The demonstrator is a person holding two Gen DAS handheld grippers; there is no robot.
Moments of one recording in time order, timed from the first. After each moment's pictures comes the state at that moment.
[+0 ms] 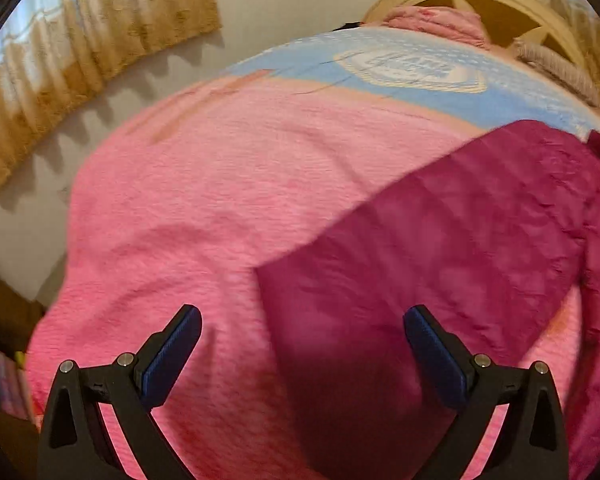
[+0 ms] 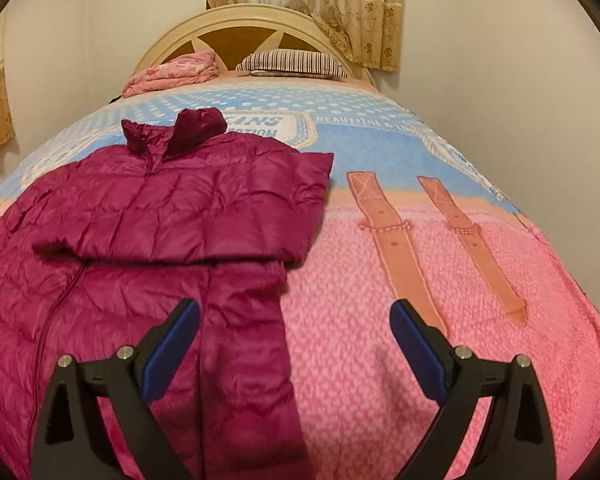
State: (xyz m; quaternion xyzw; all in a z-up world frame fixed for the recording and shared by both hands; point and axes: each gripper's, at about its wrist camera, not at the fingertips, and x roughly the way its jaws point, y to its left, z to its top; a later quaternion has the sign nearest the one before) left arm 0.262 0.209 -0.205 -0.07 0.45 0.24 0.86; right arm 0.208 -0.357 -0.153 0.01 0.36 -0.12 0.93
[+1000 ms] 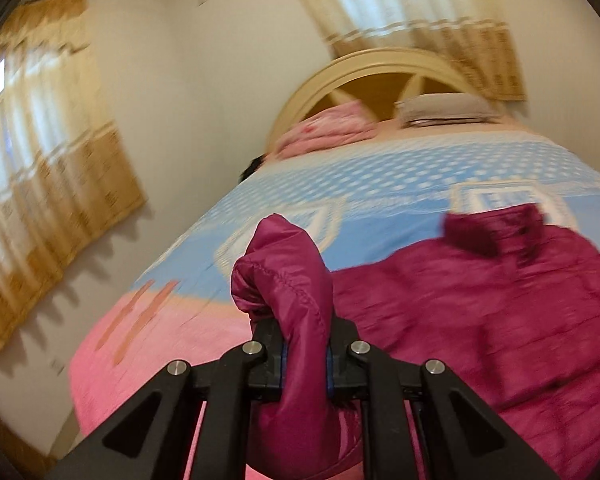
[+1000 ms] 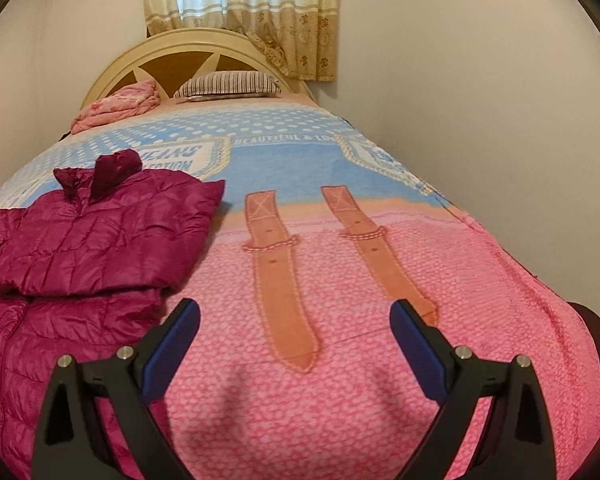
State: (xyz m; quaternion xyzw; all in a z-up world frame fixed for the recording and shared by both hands) left arm 0.320 0.003 -0.054 0.12 0.26 0.12 0.95; right arm 0.170 -0.441 -0.132 0.04 0.32 -0.21 0.92
